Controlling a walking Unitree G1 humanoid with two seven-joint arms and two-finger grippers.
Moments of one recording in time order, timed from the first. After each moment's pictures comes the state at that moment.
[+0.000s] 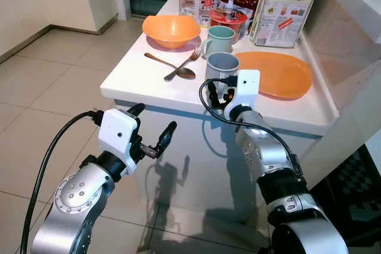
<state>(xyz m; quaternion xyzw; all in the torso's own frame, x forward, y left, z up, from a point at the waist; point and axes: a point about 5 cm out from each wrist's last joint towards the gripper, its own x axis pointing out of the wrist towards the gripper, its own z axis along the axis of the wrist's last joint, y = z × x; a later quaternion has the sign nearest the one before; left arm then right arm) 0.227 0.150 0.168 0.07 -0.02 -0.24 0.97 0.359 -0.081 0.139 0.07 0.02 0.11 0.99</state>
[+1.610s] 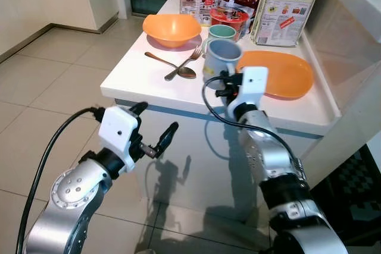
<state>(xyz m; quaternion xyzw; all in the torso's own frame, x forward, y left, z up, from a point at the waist) 0.230 0.151 0.173 0.08 -0.02 -0.28 0.96 0.352 -0.089 0.156 0.07 -0.05 0.11 0.99</state>
